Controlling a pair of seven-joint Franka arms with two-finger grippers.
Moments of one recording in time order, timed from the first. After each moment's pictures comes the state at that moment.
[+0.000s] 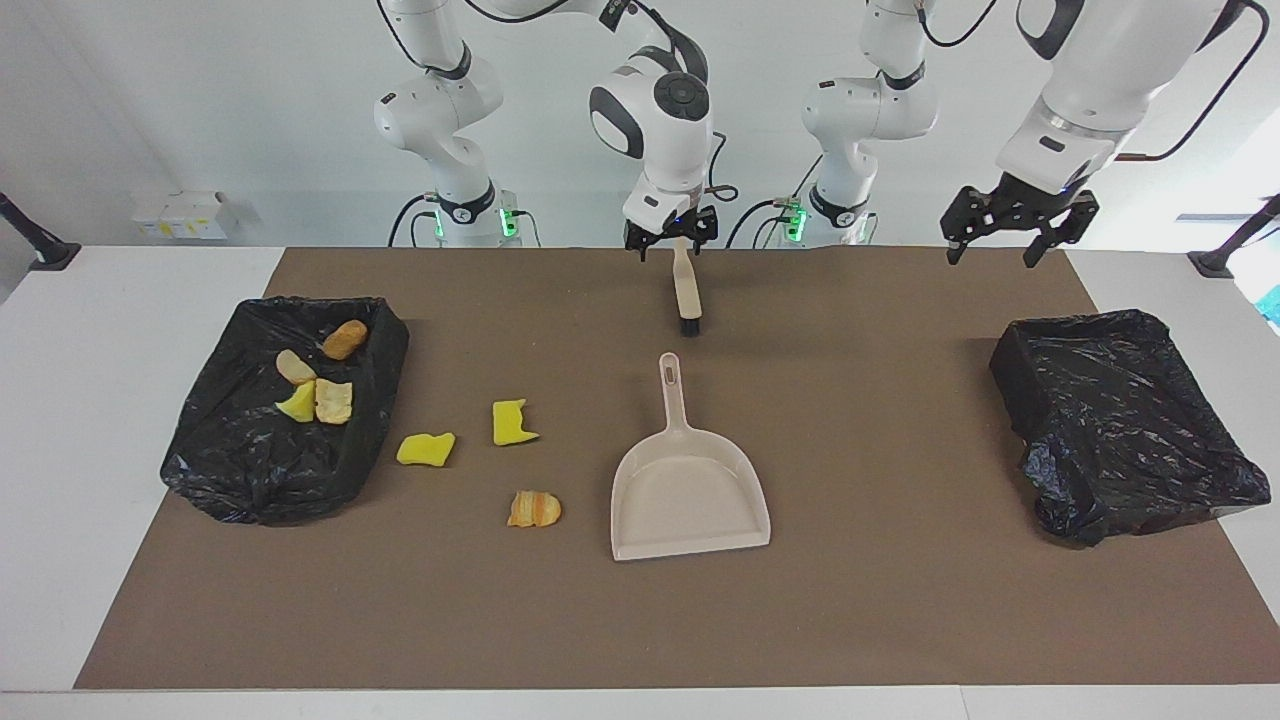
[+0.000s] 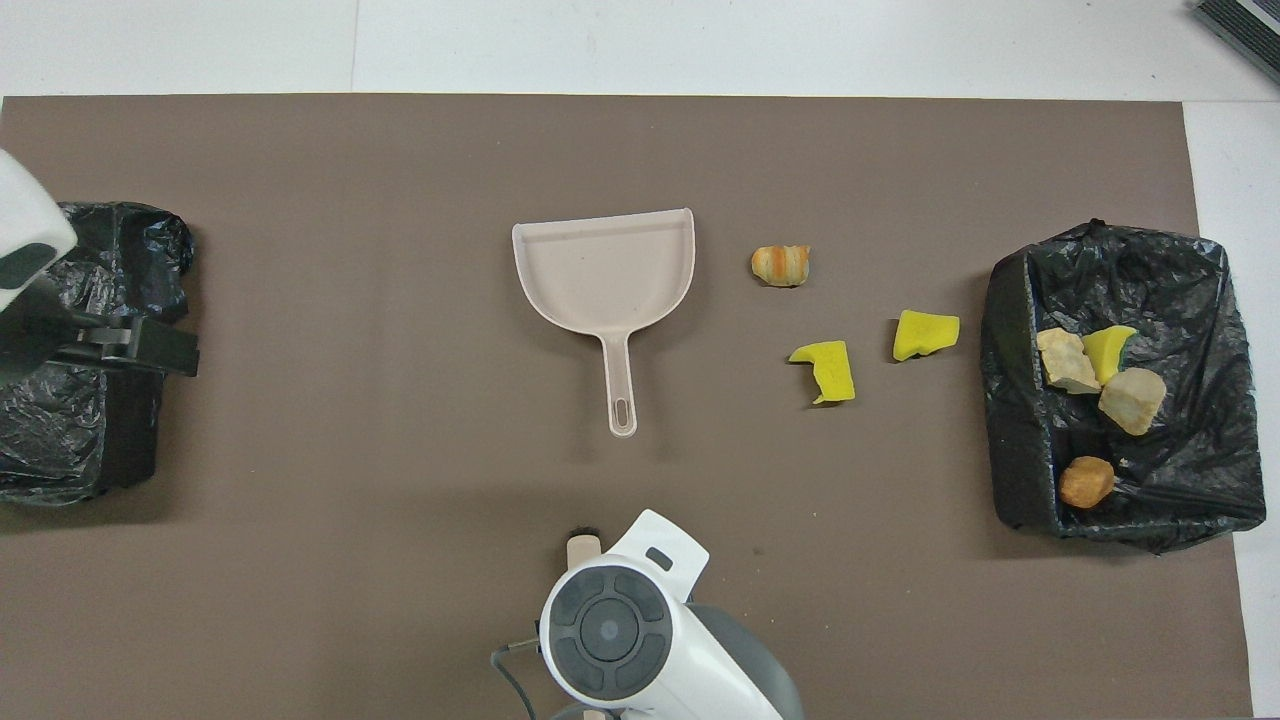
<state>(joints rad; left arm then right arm) -0.14 -0.06 -0.03 -1.64 0.02 1.58 -0.03 0.75 0.01 0.13 -2.10 0.17 1.99 0.66</state>
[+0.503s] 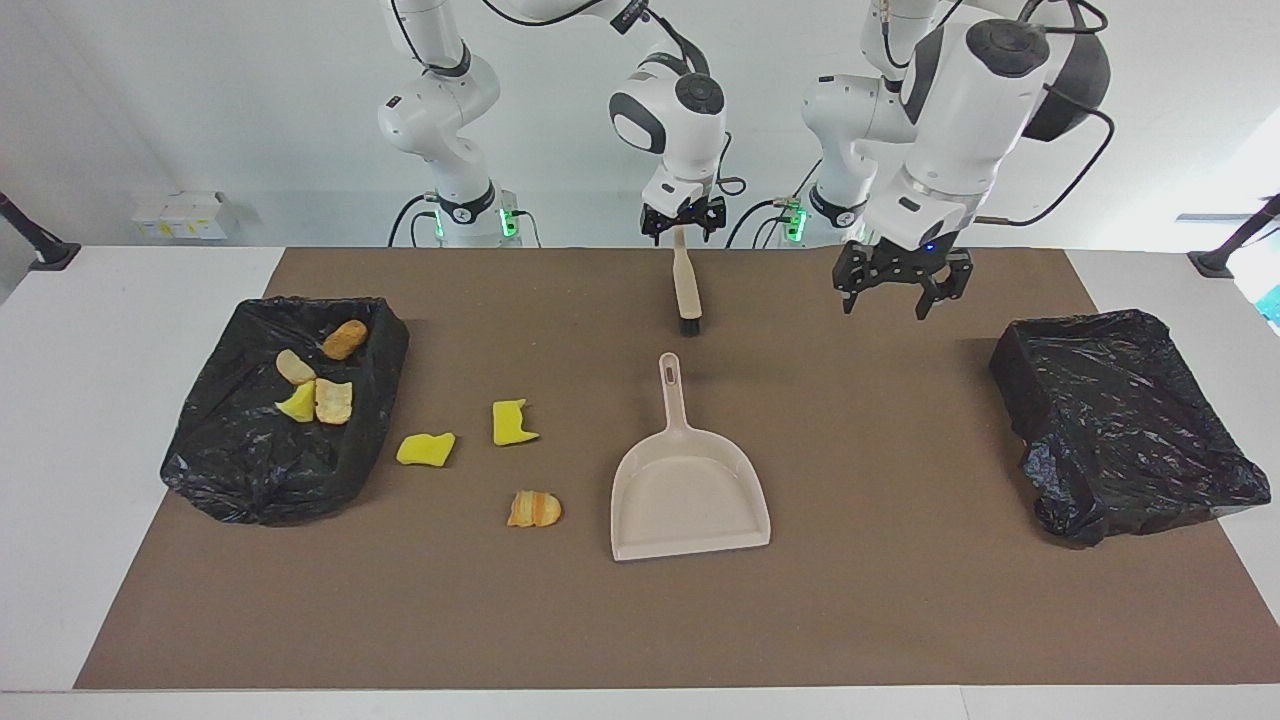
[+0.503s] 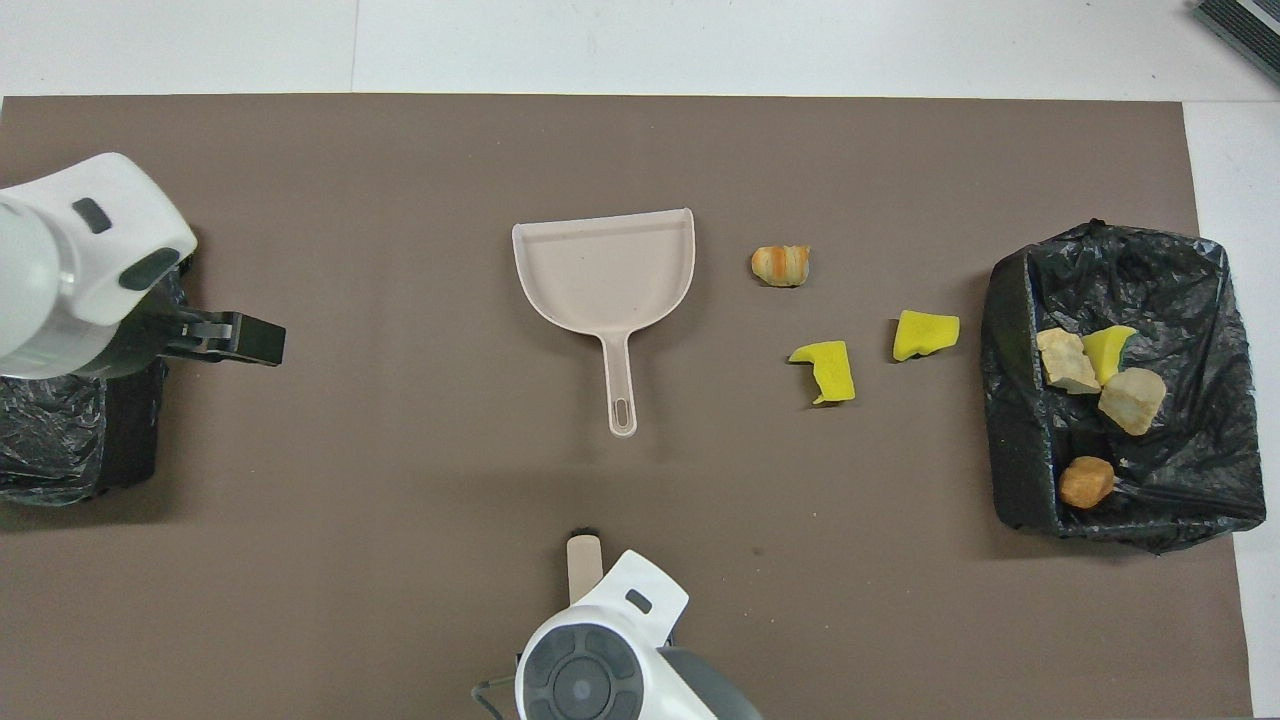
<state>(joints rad) -0.31 -0.01 -0.03 -1.78 0.01 1.85 -0.17 0.91 0.01 0.13 -2.27 0.17 2.17 0.85</state>
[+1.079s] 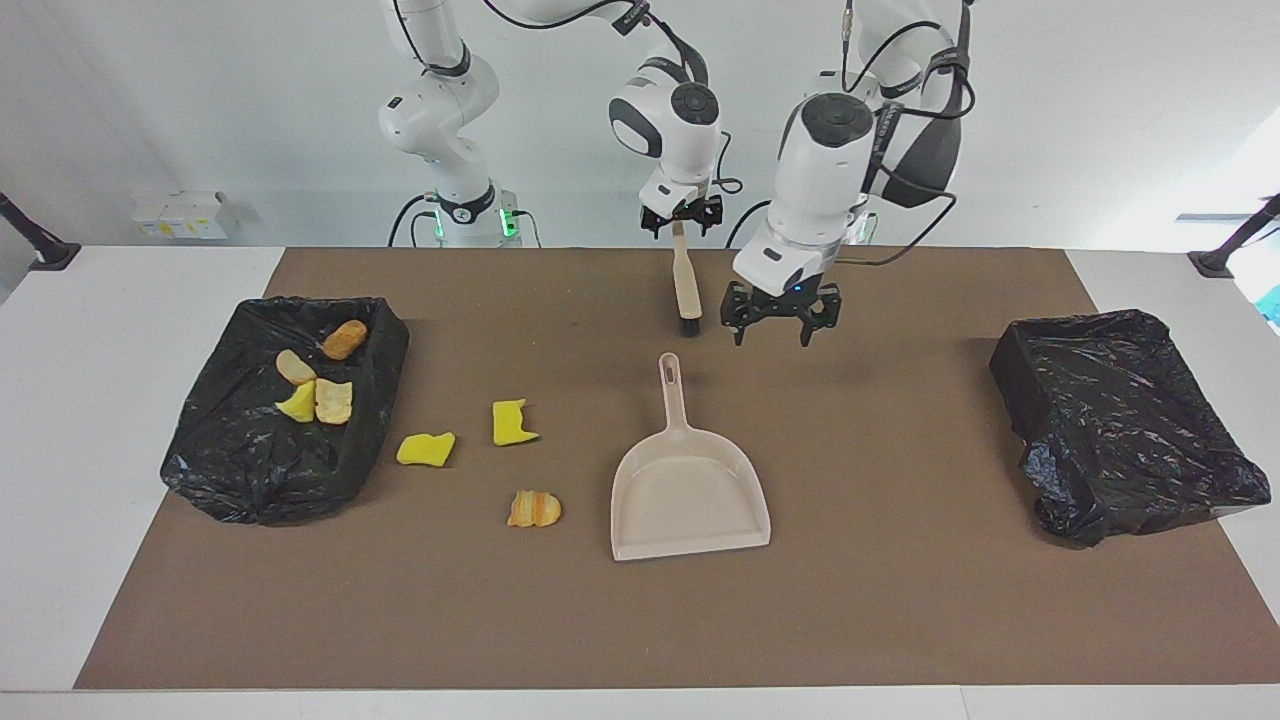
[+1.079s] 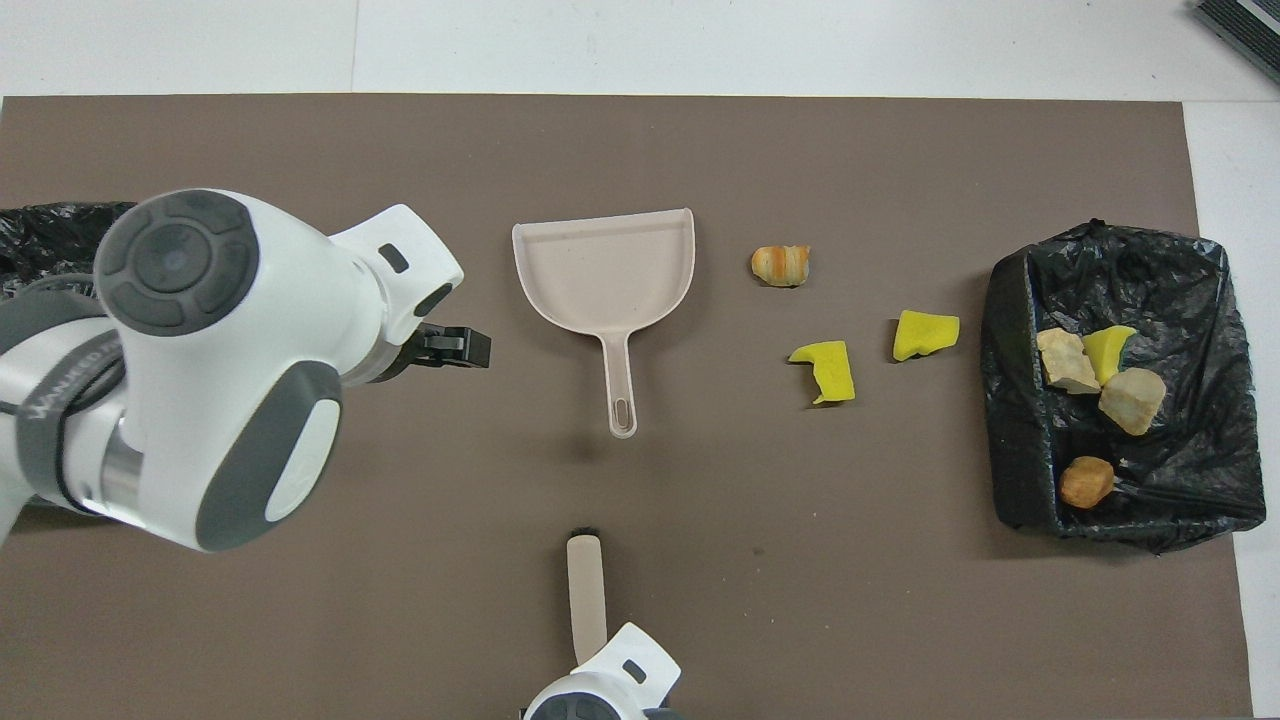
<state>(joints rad) -0.53 0.12 -0.04 -1.83 0.01 2.02 -0.50 0.94 0.01 0.13 -2.30 0.27 2.18 0.85</state>
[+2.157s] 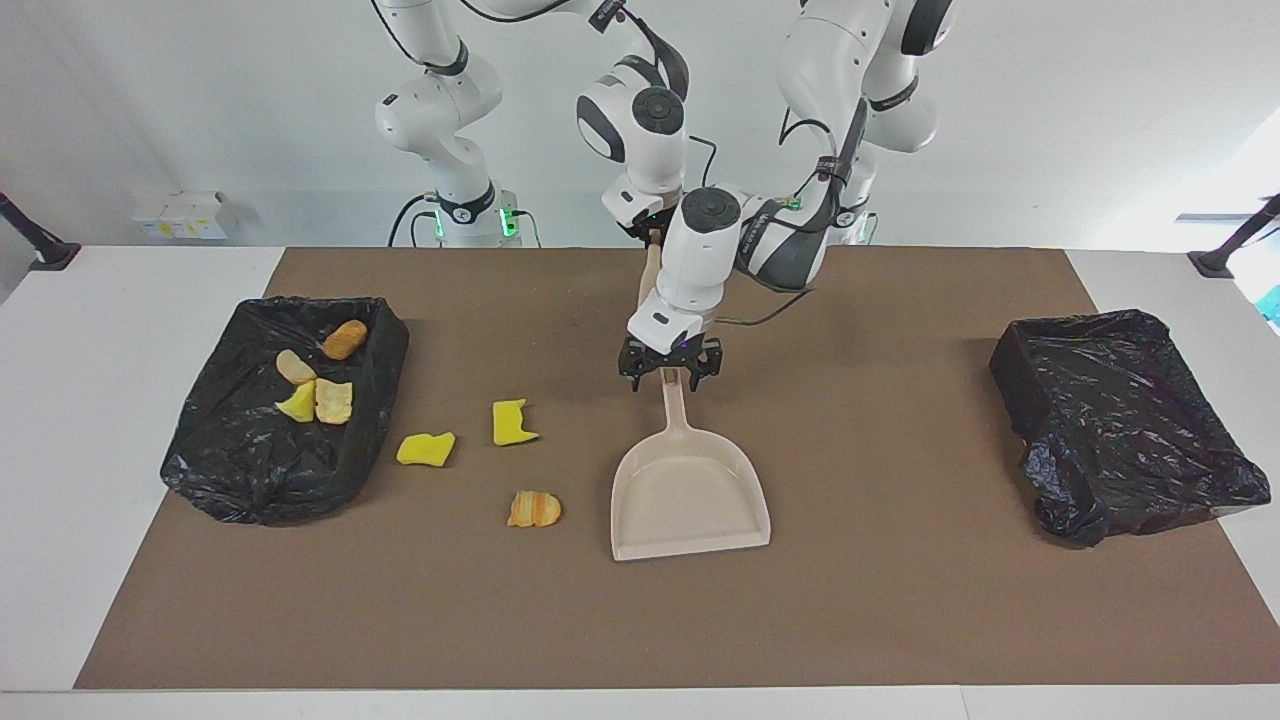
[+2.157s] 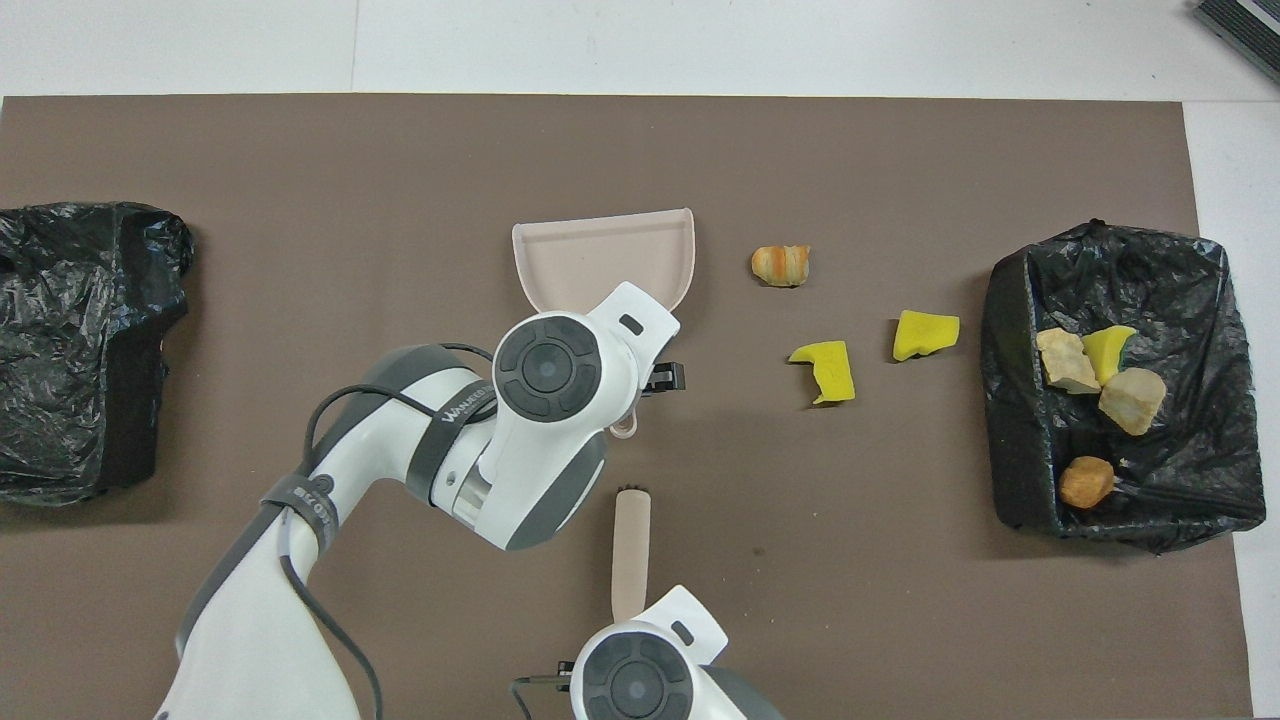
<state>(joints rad) -0.68 0.36 -0.04 -1.84 -0.06 2.35 -0.71 0.72 -0.11 0.11 -2.30 0.27 1.98 0.85</state>
